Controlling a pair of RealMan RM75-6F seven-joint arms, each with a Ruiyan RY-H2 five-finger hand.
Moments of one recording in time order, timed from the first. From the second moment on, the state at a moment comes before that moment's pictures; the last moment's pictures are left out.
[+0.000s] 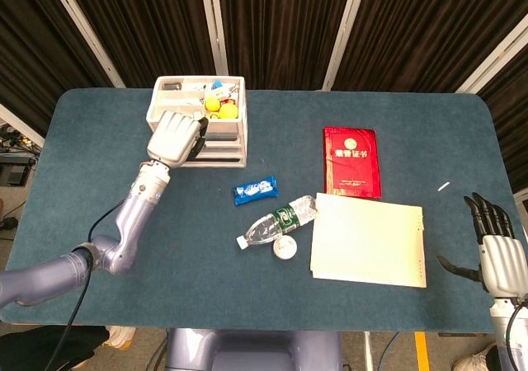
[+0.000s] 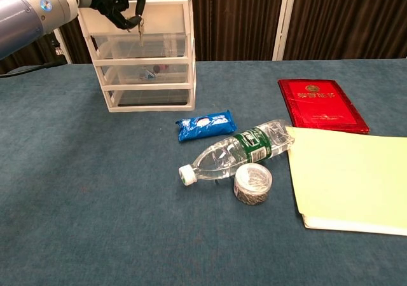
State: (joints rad) left arm -0.99 -1.53 -0.30 -1.26 1.09 1.04 0.46; right arm 0.10 -1.12 0.13 -1.65 -1.44 1.48 0.10
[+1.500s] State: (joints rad) left arm -0.95 -1.66 -0.19 -0.78 1.45 1.19 0.05; right arm 0.10 -1.12 0.13 -1.65 -1.44 1.48 0.10
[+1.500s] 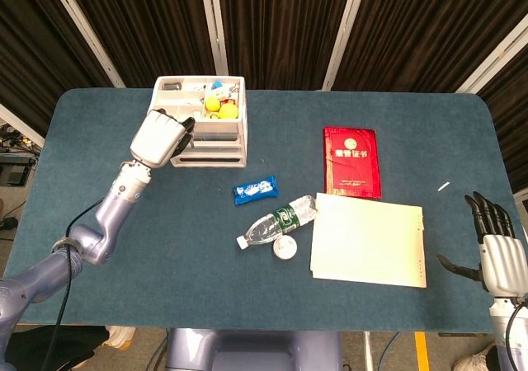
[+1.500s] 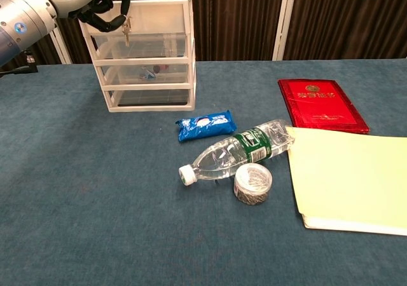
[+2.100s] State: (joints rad) left arm -0.95 -1.71 -0.20 -0.73 1.45 1.20 0.03; right arm 0.10 -1.12 0.13 -1.65 -1.44 1.48 0.10
